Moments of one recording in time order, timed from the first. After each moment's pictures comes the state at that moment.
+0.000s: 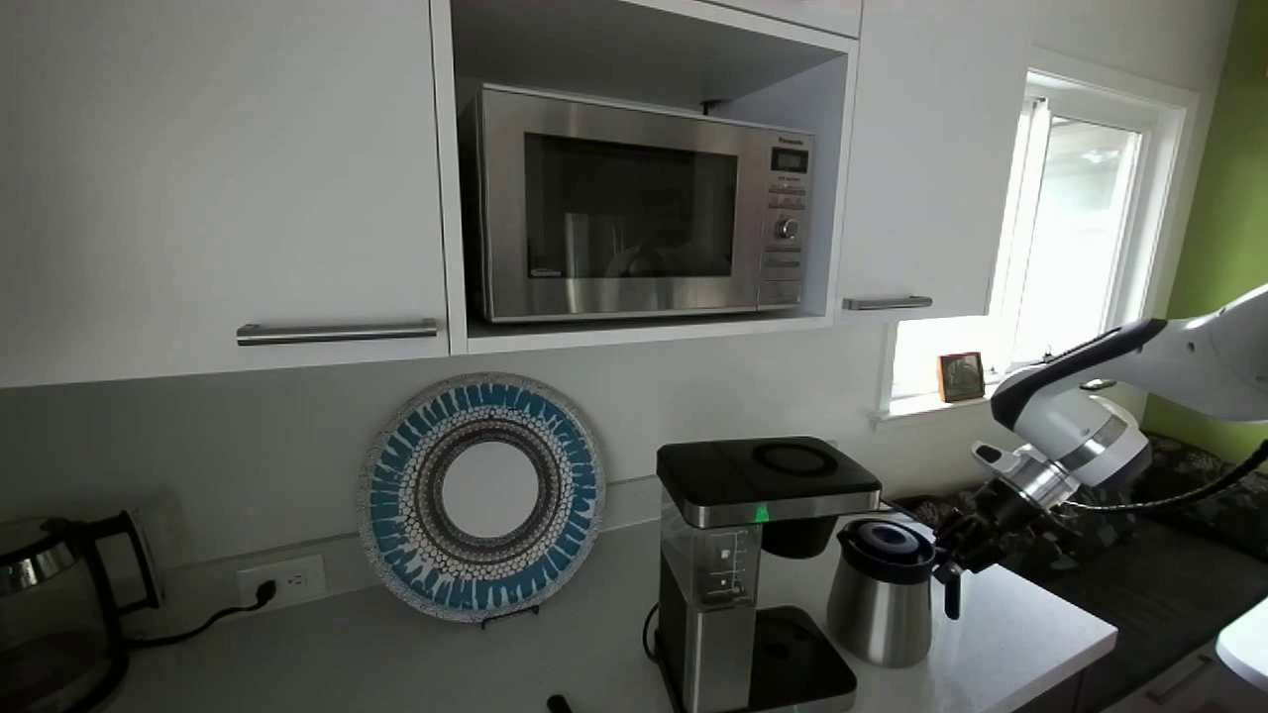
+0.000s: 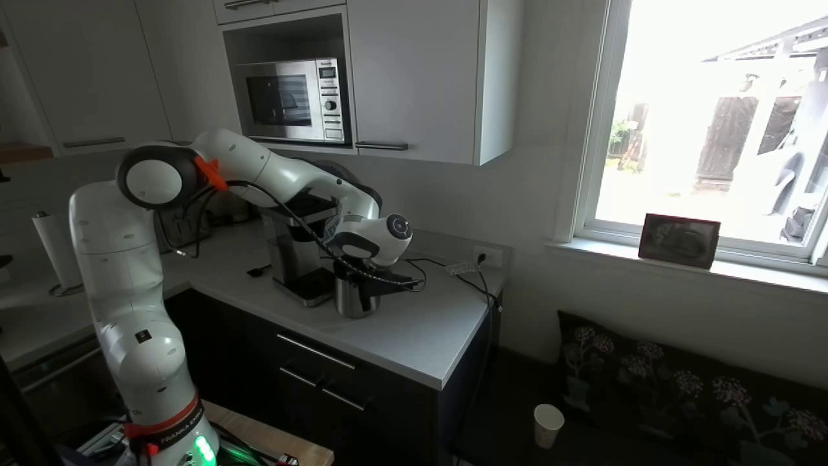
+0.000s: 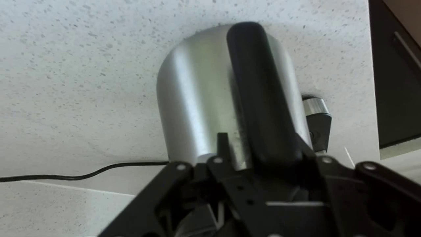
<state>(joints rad) -0.34 0.08 -0.32 -2.20 0.83 2.00 -1.96</state>
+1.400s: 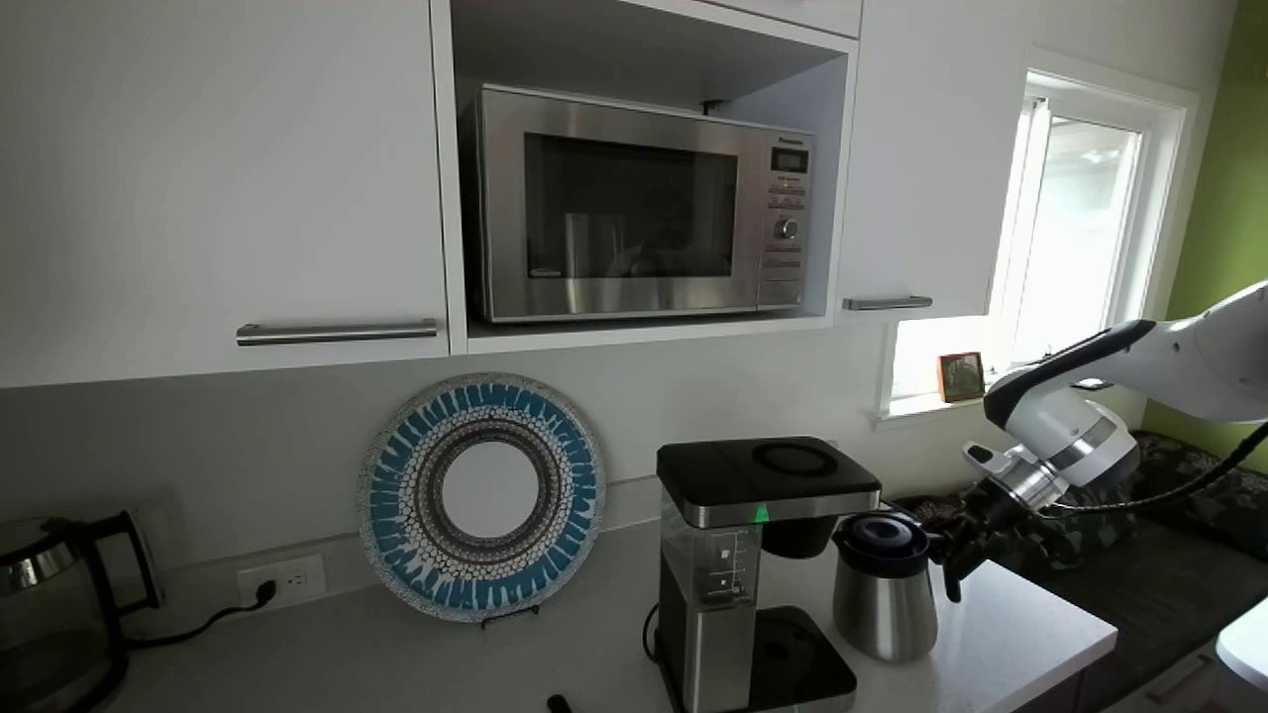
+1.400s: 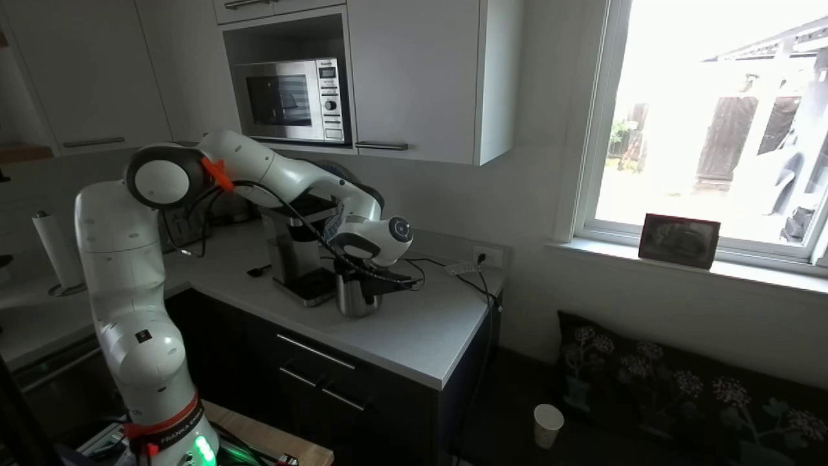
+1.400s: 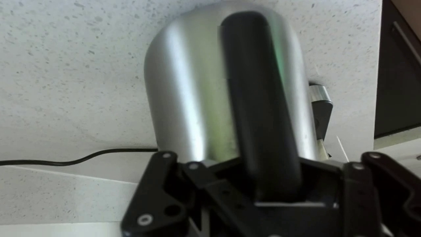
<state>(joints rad) -0.34 0.10 -0.31 -2.18 0.88 1.96 -2.01</state>
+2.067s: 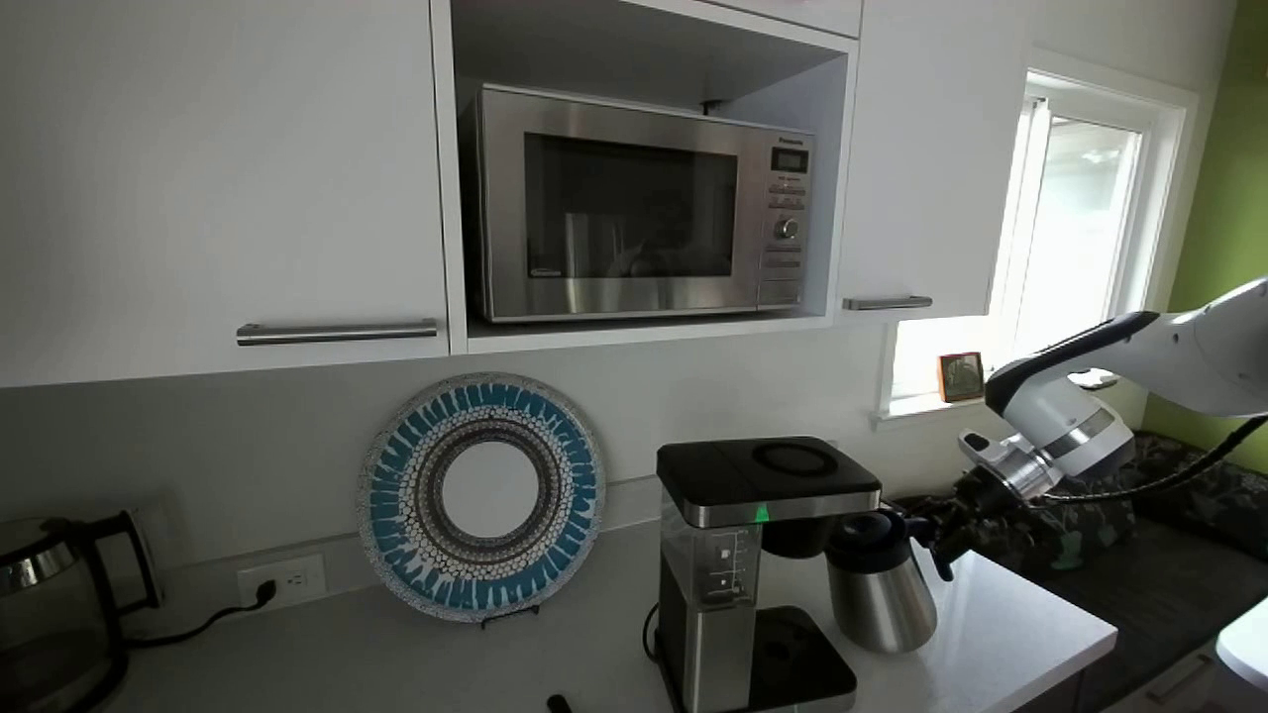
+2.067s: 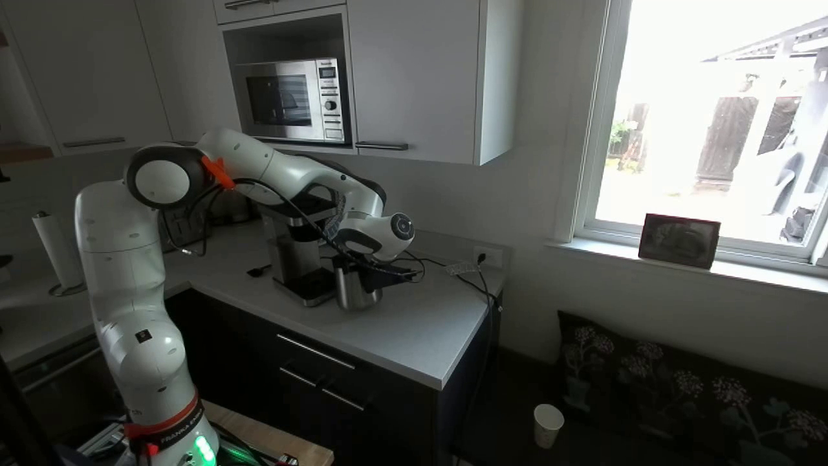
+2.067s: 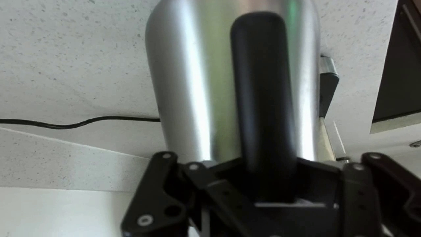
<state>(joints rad) -0.34 0.10 -0.30 -2.14 0.95 1.91 -2.06</state>
